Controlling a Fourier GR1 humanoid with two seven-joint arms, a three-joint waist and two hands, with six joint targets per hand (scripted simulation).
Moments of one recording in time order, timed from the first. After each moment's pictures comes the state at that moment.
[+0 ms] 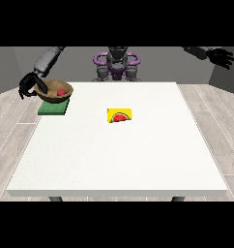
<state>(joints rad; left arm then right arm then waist) -0.37 0.66 0.52 -0.98 0.31 -0.39 -0.40 -0.54 -0.60 -0.38 -0.65 0.00 -0.19 -0.03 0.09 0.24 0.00</state>
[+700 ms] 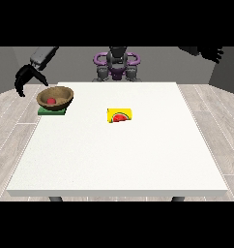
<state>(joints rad) -0.39 0.55 0.40 -1.12 0.29 -0.32 -0.27 -0.61 -0.65 -0.36 -0.52 0.01 -0.12 0.04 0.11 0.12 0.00</state>
